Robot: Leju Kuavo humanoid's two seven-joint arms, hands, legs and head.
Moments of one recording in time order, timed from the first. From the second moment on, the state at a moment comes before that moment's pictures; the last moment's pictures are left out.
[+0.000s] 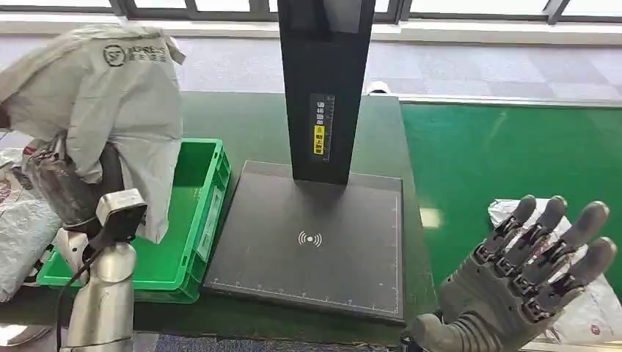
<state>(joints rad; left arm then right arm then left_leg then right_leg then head) -0.31 -0.07 0.13 -1.43 -0.73 0.55 -0.40 0.04 0.08 0.56 -1.98 0.42 -0.70 -0.69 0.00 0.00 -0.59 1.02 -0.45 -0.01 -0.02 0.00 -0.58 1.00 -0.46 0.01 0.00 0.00</state>
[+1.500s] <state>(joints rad) -0.37 0.02 0.19 -1.00 -1.02 0.65 -0.26 -0.01 0.01 0.59 -1.91 0.37 -0.69 -0.70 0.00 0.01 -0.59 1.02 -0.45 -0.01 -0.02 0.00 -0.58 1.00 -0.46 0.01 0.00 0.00</state>
